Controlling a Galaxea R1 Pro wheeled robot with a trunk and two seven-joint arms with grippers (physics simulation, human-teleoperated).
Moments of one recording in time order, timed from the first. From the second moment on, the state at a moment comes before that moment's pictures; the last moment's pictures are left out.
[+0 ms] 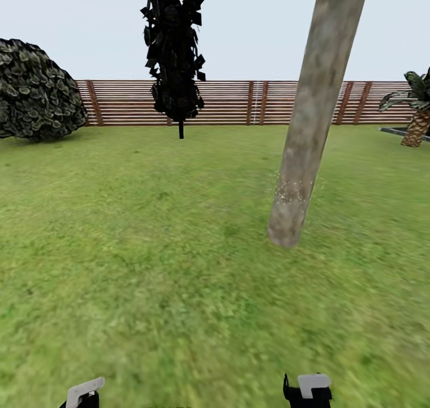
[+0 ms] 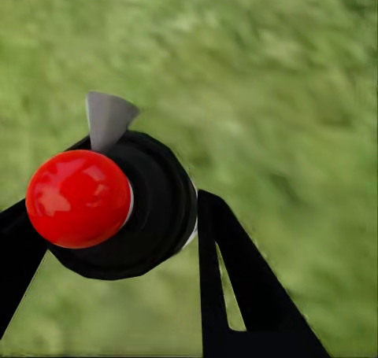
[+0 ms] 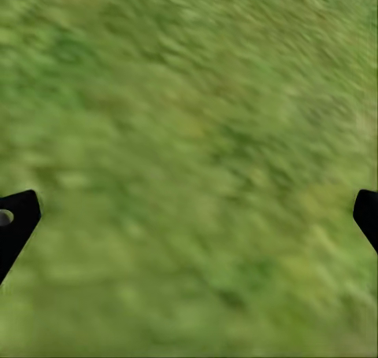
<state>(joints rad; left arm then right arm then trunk) -0.37 0.14 0.51 -0.15 -0.21 -0.40 -0.01 -0.42 0.03 -0.07 -0.03 0.36 -0.59 -0.43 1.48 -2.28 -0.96</state>
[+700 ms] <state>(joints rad) -0.37 0.14 0.51 -0.15 -0.21 -0.40 -0.01 -0.42 0.03 -0.07 -0.03 0.36 -0.59 -0.43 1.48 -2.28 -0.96</state>
